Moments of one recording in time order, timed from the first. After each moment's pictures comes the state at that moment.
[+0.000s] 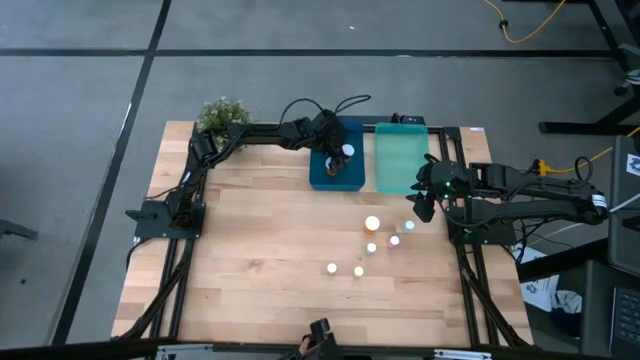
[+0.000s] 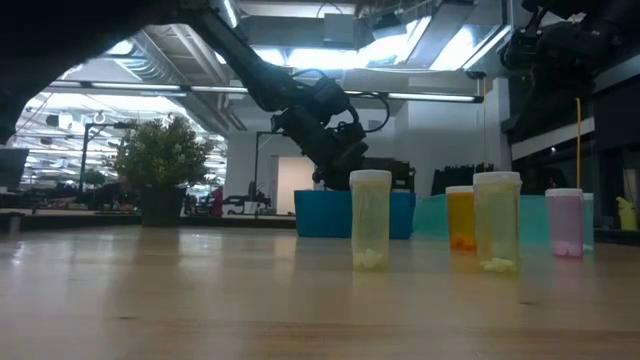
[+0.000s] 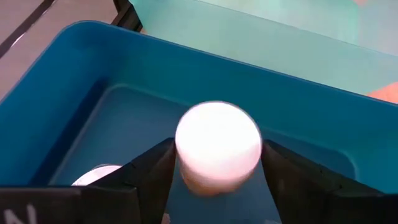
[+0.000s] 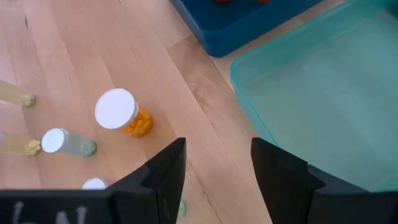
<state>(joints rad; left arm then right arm) 0.50 2.16 1.54 -0.14 0.16 0.08 -0.16 0.70 0.65 -0.83 0.11 0.35</state>
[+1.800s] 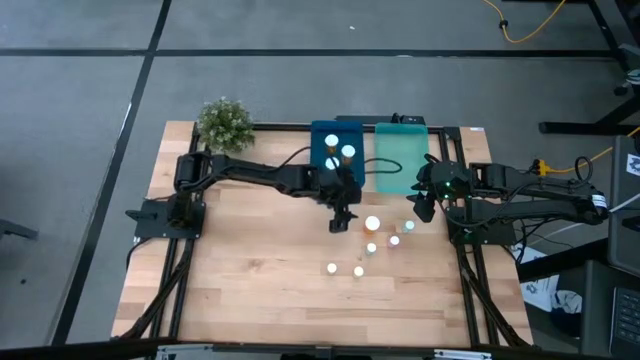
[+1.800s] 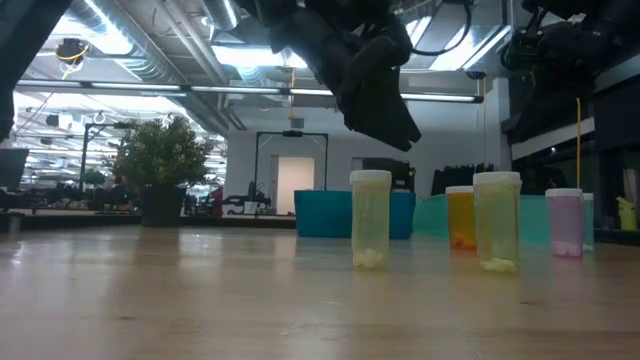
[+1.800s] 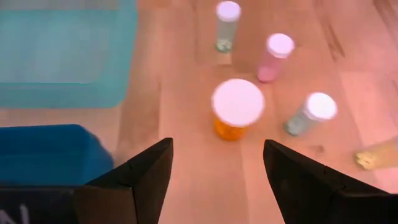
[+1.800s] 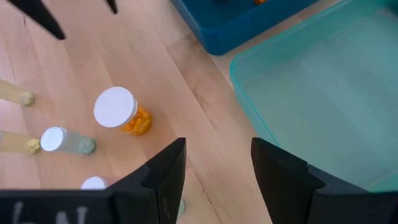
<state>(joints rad) 0.07 1.99 1.54 -0.33 0.06 0.06 -0.16 0.70 0.65 -0.84 0.11 0.36</state>
